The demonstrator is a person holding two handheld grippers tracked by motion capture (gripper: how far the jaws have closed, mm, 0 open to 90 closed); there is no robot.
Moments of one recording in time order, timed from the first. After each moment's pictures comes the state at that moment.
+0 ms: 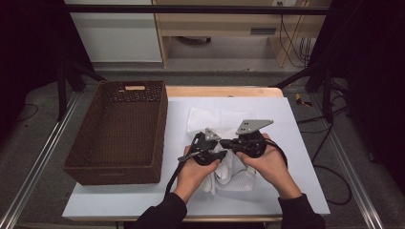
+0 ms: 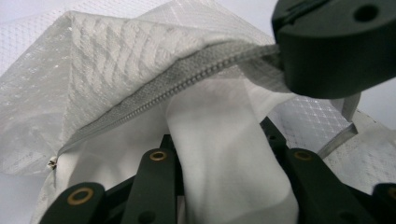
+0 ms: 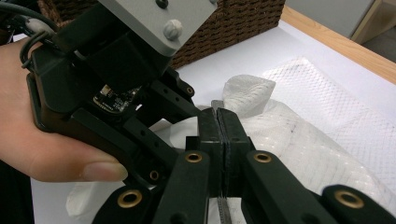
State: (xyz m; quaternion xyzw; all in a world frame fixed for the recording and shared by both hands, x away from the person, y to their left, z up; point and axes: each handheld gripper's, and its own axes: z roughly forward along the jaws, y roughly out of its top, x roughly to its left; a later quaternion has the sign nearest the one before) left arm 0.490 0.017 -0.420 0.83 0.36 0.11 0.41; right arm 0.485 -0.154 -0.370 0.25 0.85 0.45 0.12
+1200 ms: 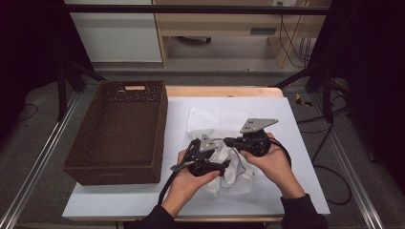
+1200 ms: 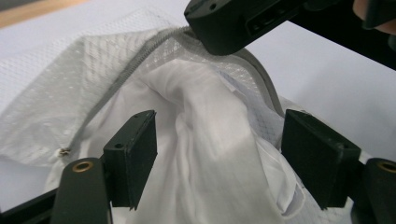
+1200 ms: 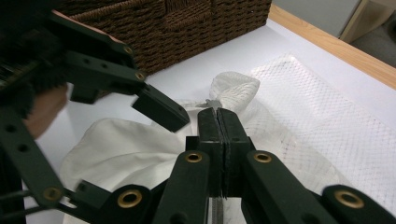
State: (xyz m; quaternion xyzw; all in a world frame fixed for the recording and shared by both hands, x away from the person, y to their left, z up) left arm 0.451 0.034 -0.397 0.83 0.32 0.14 0.44; right arm 0.486 -0.165 -0.368 0.26 0.84 0.45 0.13
